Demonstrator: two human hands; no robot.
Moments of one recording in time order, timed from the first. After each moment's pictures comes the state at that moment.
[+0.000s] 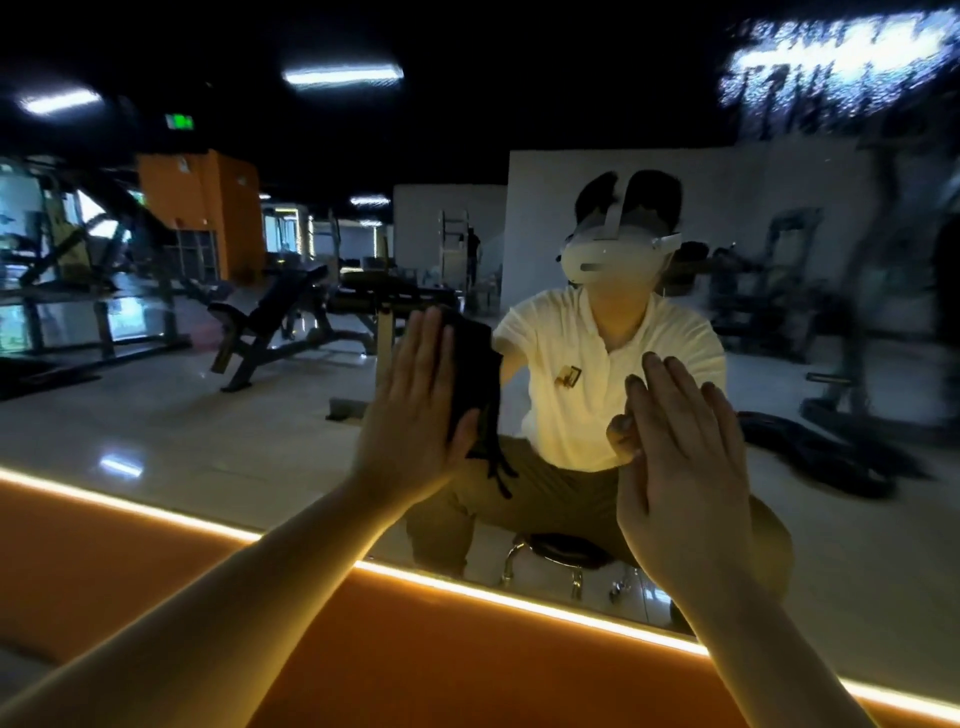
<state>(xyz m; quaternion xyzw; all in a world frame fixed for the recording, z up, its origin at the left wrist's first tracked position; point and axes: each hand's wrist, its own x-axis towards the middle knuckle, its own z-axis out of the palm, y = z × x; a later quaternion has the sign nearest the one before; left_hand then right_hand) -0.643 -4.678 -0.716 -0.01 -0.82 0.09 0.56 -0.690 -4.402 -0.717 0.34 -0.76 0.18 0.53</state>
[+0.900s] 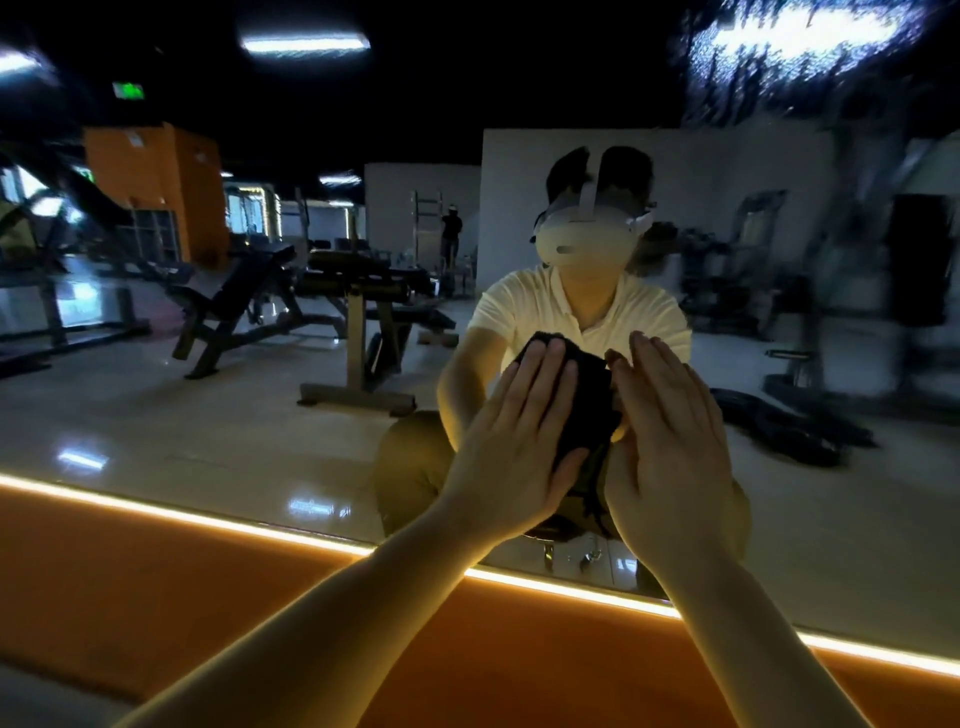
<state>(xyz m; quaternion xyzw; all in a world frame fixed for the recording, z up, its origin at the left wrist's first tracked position) -0.682 -4.552 -0.748 -0.11 -0.83 0.10 0.54 -0.690 -4.378 -0.722 0.32 -0.77 0.23 0.51</state>
